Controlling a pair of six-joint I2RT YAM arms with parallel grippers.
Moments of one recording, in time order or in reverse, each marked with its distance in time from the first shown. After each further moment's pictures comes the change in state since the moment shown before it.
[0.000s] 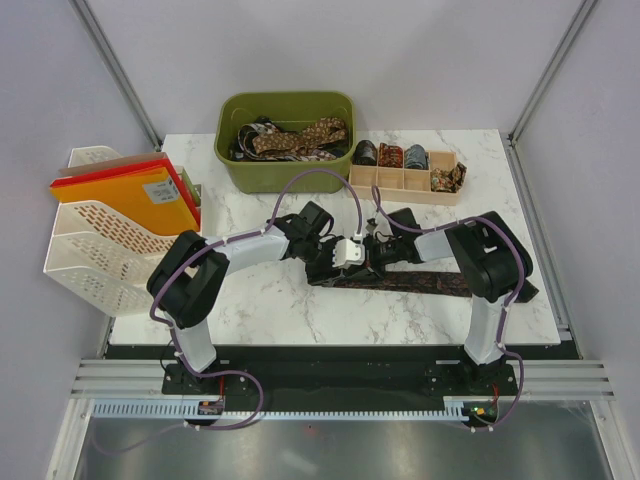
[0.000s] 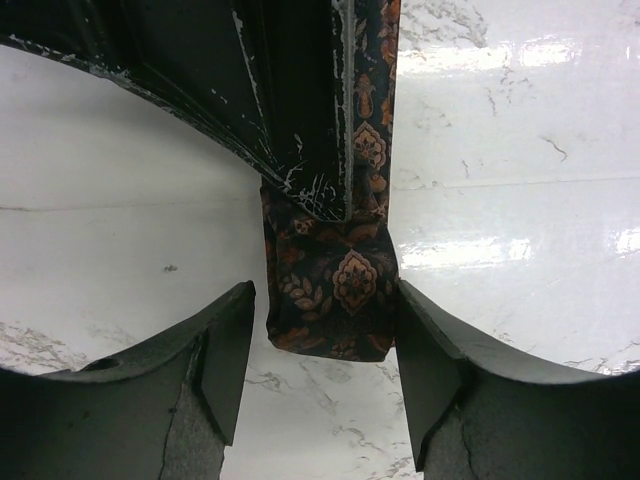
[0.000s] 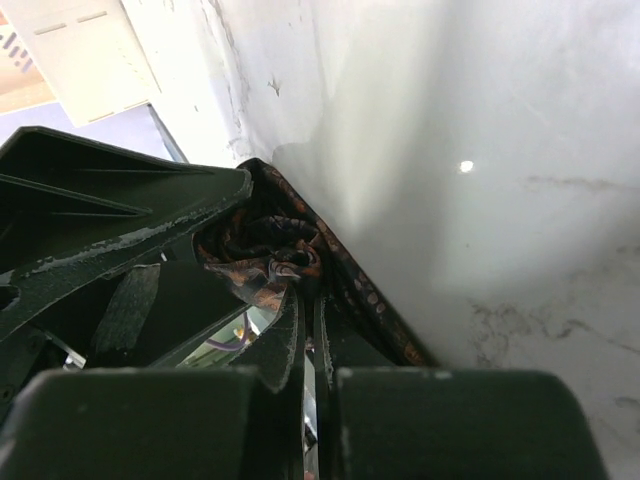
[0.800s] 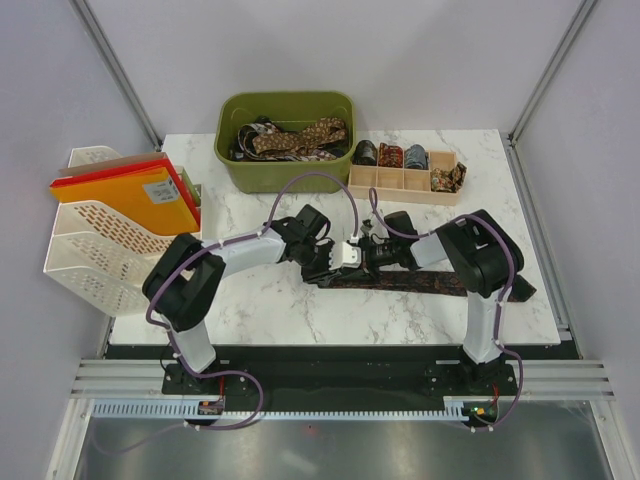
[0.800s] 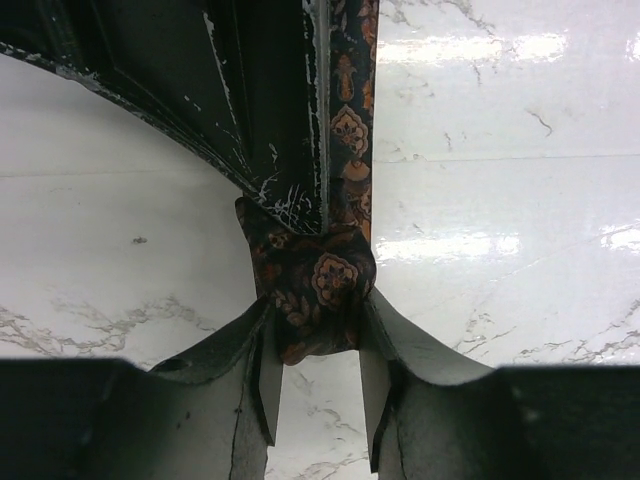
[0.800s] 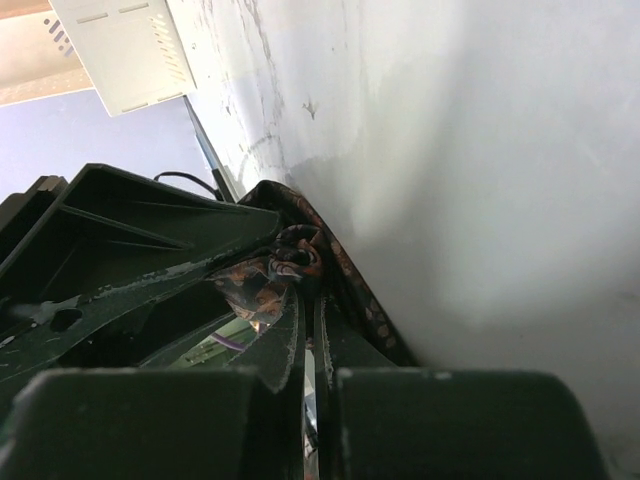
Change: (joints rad) left arm 0.001 -0.035 -0.047 -0.008 -0.012 -0.018; right arm 0.023 0.065 -0.038 0.243 -0.069 0.107
